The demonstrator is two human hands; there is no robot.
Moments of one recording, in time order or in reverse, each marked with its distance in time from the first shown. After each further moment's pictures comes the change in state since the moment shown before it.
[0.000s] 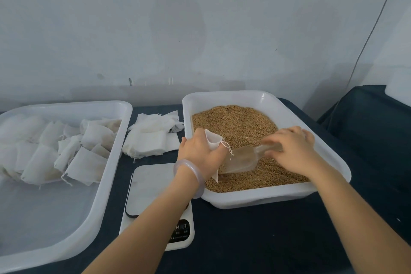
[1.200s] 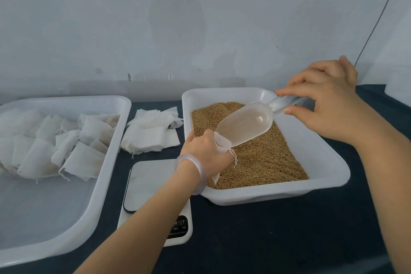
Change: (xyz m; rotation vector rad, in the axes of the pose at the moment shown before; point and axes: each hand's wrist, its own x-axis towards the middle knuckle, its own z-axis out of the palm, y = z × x) left_hand 0.008 -0.002 0.008 0.296 -0.136 0.091; right_hand -0.013 -0.032 -0.111 -0.093 0.365 -0.321
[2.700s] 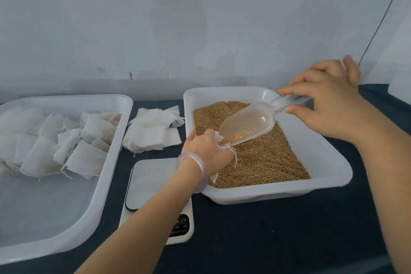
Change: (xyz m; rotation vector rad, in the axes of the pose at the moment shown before) left_hand -0.003 0.005 -0.007 -0.033 -0.052 -0.040; right_hand 0.002 -0.003 -0.001 -0.054 -0.030 0.069
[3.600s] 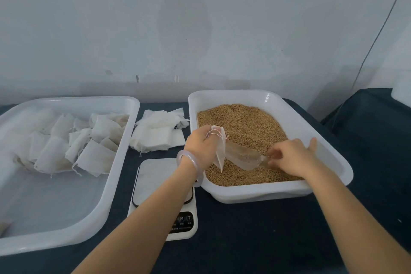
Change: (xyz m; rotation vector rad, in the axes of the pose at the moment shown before) left_hand 0.002 -0.013 0.001 -0.682 0.134 -0.112; right_hand -0.039 0.016 0.125 0.047 -0.595 0.372
